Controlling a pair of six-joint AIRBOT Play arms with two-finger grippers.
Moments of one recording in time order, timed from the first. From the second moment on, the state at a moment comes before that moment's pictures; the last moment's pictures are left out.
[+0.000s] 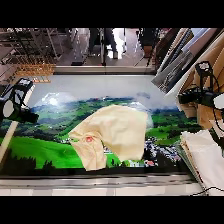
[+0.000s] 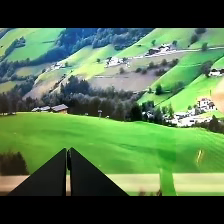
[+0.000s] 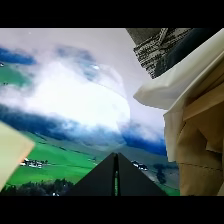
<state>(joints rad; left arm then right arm) -0.05 -1.14 1.30 1.91 -1.25 -1.45 -0.23 -1.19 1.33 -1.33 0.79 0.99</state>
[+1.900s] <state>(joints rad) -0.22 -1.20 0.87 1.23 -1.10 -1.33 -0.36 -1.21 1.12 -1.03 1.20 1.15</state>
